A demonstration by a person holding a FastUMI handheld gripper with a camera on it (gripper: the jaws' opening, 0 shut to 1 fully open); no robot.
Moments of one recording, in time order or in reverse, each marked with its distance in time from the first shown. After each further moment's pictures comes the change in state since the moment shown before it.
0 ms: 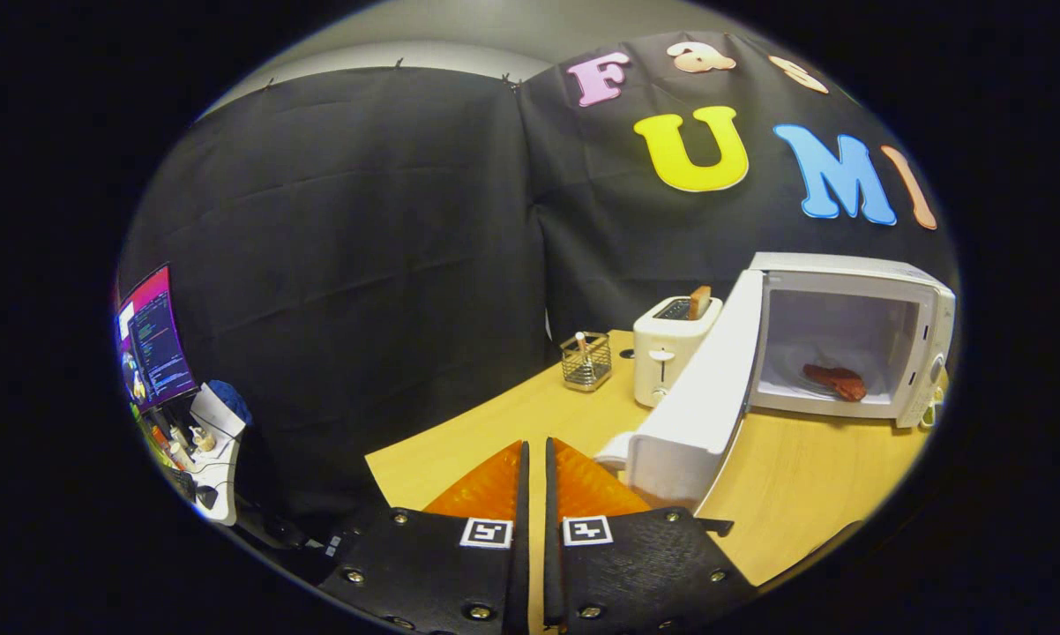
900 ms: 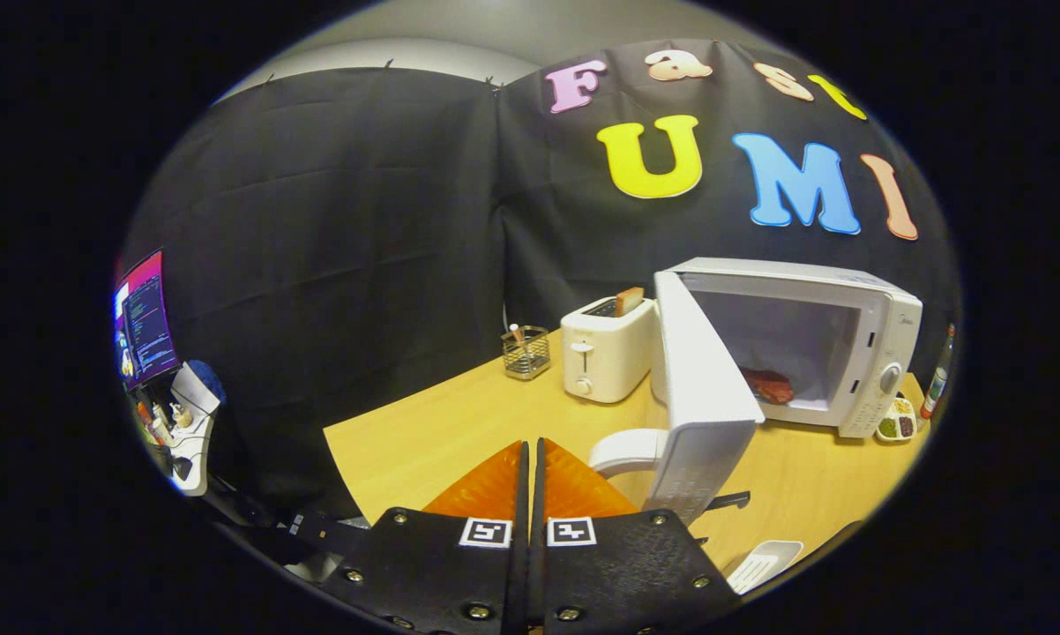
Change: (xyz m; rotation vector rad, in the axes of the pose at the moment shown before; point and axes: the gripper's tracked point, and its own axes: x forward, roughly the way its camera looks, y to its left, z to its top) arm -0.073 -0.089 0.000 -0.042 -0.011 -0.137
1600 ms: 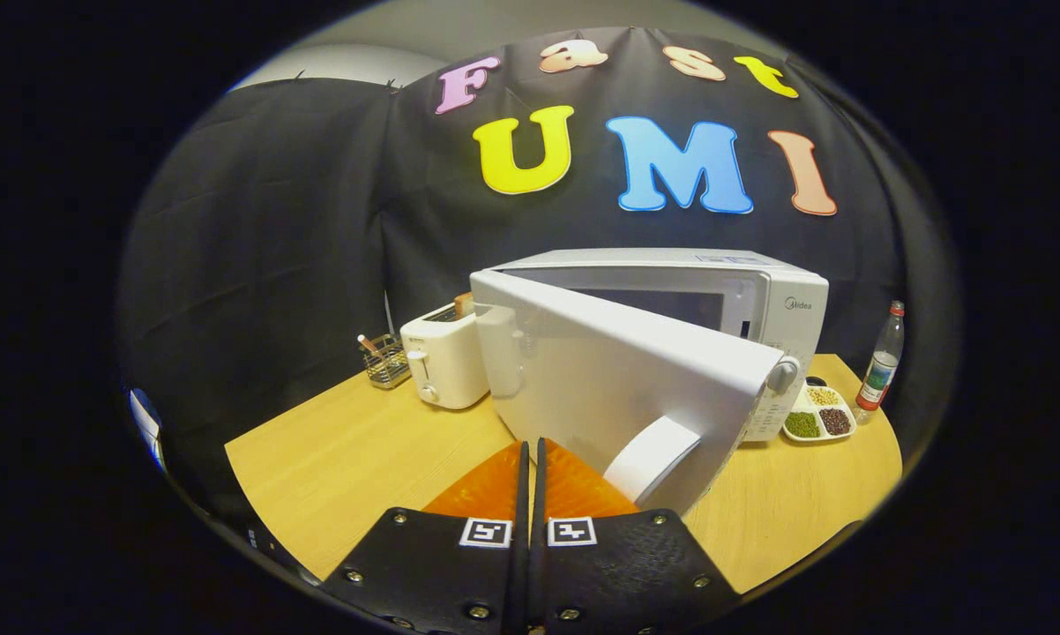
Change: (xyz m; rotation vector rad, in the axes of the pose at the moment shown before) arm 0.002 -0.165 0.001 0.083 0.010 -0.283
